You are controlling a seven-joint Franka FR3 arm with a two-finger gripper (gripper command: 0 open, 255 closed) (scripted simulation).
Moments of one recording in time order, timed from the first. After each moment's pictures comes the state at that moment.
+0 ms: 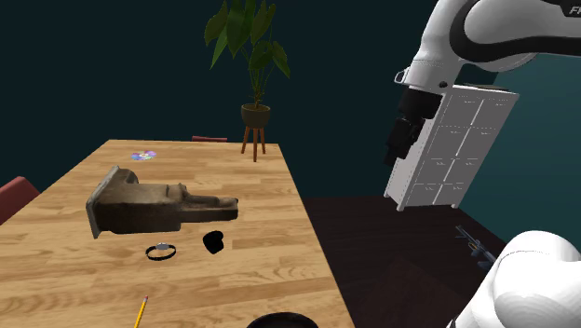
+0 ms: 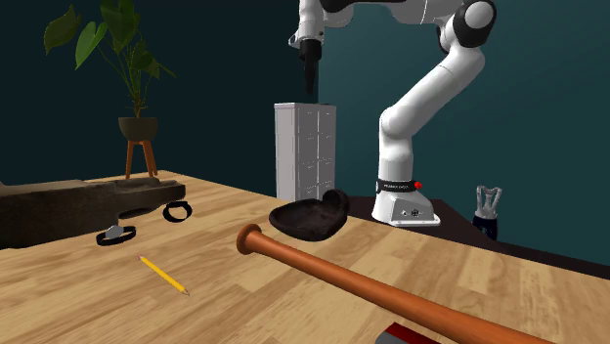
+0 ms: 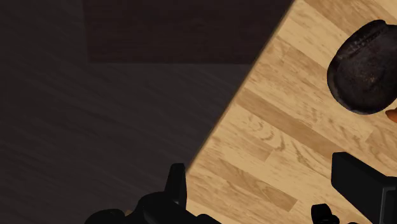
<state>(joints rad) -0.02 -0.82 -0.06 -2.38 0.06 1.58 -0.15</state>
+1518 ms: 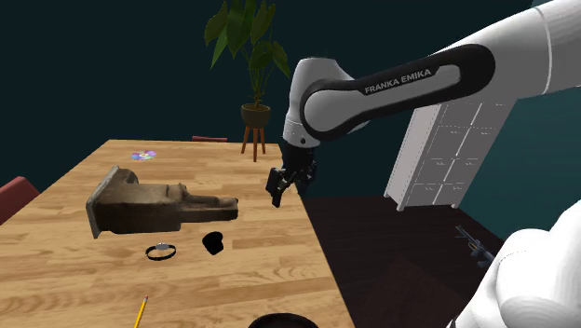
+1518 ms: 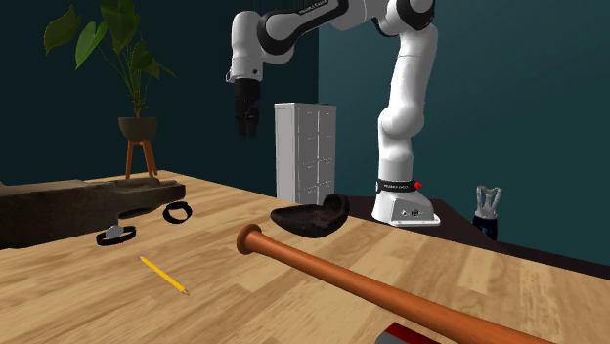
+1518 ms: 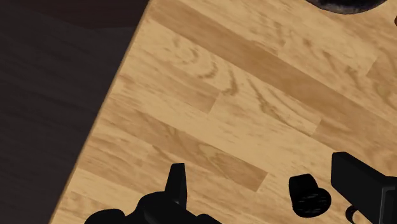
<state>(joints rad) 0.06 -0.20 0.24 -2.26 0.13 2.09 0.21</state>
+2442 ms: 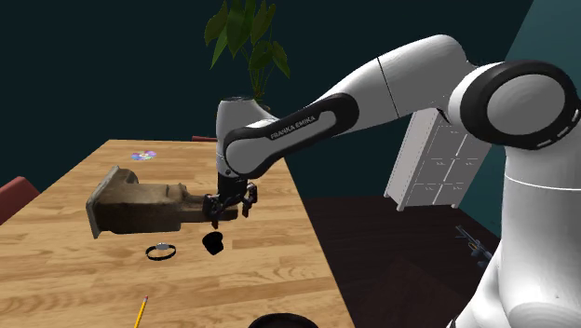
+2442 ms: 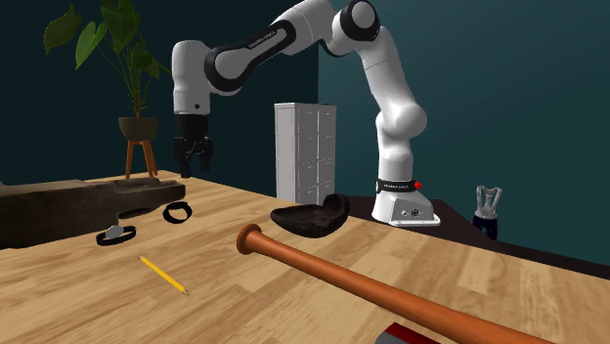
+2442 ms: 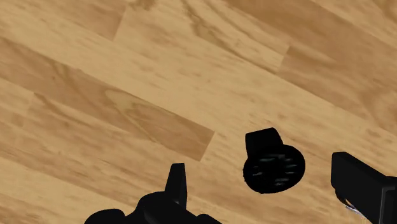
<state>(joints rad) 0.15 0.35 0.29 -1.84 -0.06 2.20 0.48</state>
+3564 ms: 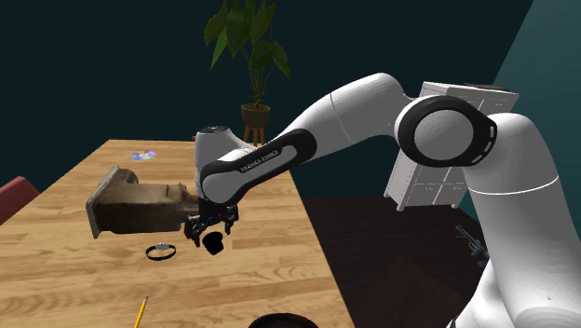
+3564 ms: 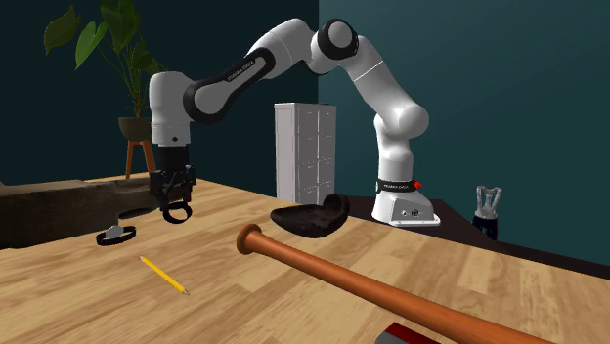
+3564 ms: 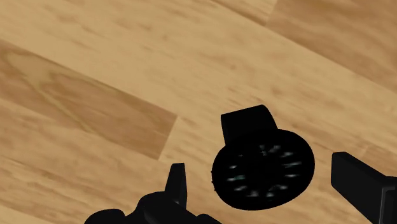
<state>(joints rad) 0.23 0.62 0.26 -1.63 -0.13 2.25 0.55</state>
